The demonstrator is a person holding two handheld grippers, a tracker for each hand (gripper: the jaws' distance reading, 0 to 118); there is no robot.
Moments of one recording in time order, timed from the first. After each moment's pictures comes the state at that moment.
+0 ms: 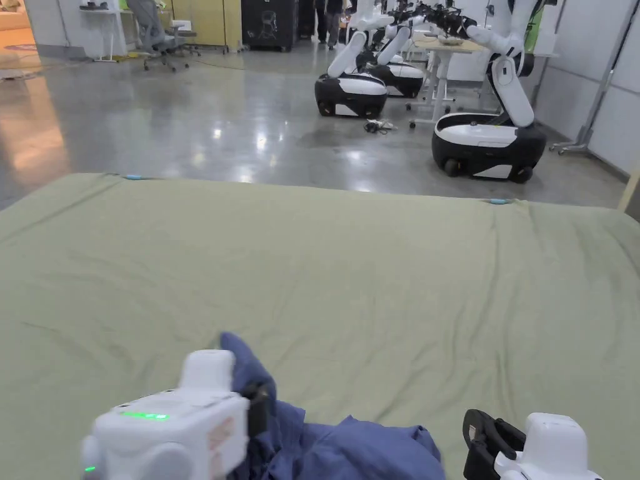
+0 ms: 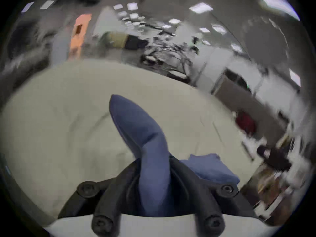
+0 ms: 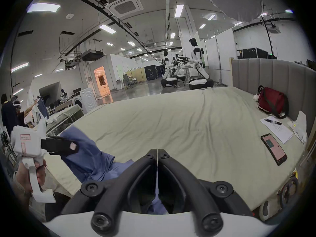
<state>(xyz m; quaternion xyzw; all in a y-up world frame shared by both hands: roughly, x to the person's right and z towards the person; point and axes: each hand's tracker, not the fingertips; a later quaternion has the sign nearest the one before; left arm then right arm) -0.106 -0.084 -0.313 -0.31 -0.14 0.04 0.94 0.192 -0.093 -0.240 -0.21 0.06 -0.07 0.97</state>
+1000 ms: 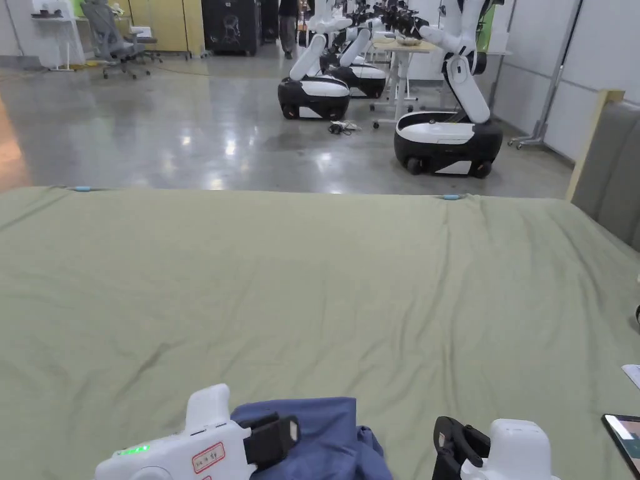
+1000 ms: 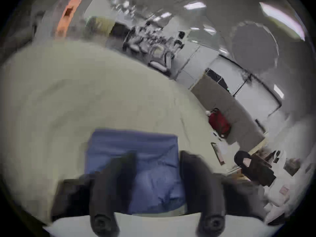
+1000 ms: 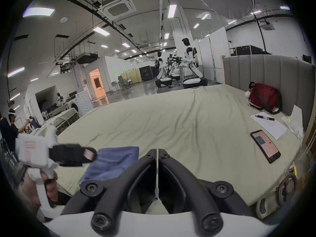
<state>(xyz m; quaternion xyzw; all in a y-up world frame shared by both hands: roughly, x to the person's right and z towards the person) -0.082 -0.145 -0.330 -0.38 -0.22 0.27 0.86 0.233 -0.096 -0.230 -0.21 0.04 -0.09 0.97</state>
